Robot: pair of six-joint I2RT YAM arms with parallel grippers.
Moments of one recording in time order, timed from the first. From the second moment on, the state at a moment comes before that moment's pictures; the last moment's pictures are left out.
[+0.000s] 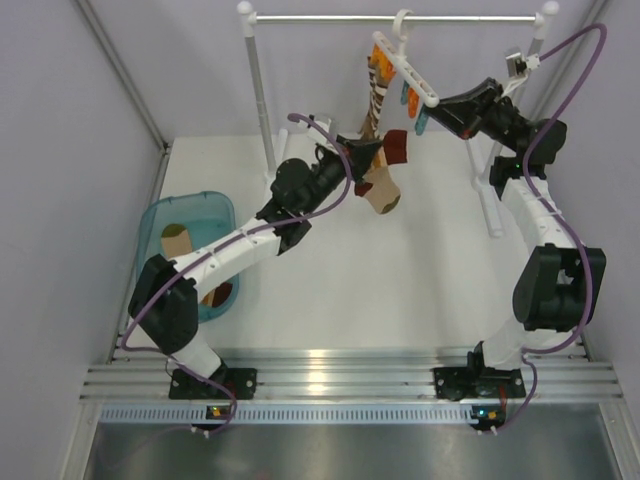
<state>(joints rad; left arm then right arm) -0.74 1.61 1.27 0.68 0.05 -0.31 -0.04 1.64 1.39 1.08 -1.08 1.12</state>
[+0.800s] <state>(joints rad) -0.74 1.68 1.33 0.67 0.10 -0.60 -0.03 1.64 1.39 1.07 -1.07 1.12</state>
